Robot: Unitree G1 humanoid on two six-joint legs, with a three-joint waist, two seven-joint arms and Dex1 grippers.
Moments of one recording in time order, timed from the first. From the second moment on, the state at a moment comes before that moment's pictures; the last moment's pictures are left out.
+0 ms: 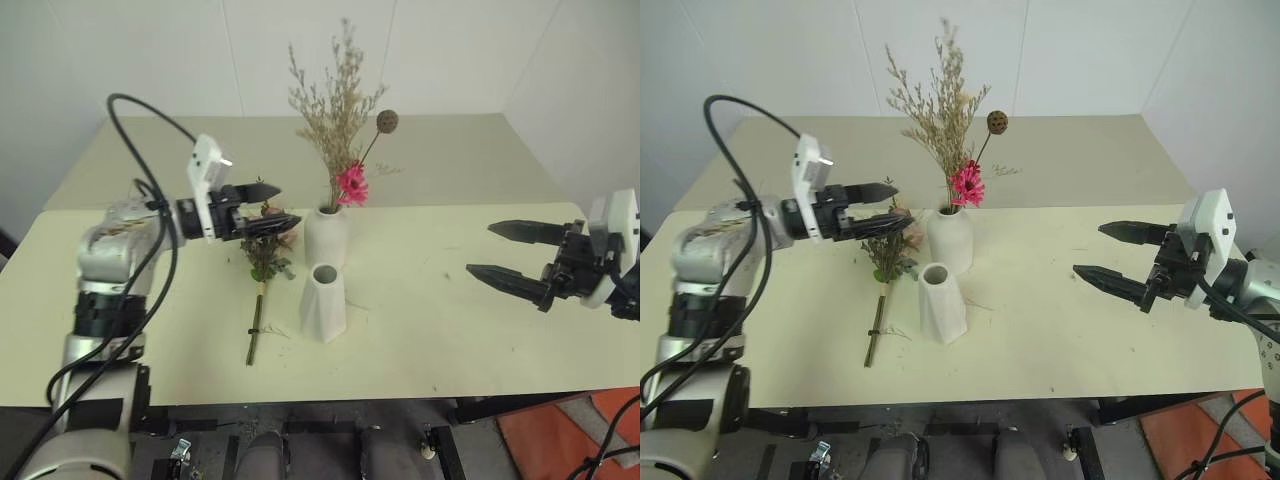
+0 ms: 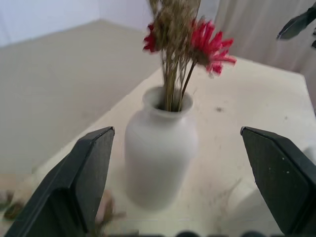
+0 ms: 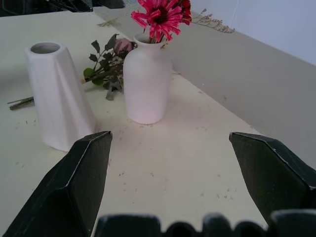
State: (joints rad) left arm -0.75 0.67 0.09 0.04 -0.48 0.79 -1.05; right arm -0.21 -0.93 -0.41 -0.22 0.65 0.49 1.11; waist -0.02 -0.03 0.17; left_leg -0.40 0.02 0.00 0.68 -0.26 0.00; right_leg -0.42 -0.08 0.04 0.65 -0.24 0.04
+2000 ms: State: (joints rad) left arm -0.71 0.59 0.35 -0.18 -0.51 1.18 -0.49; right arm -0.36 -1.02 -0.30 -0.03 0.63 0.45 1.40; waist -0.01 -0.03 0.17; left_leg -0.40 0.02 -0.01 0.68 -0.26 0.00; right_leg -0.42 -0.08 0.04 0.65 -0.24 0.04
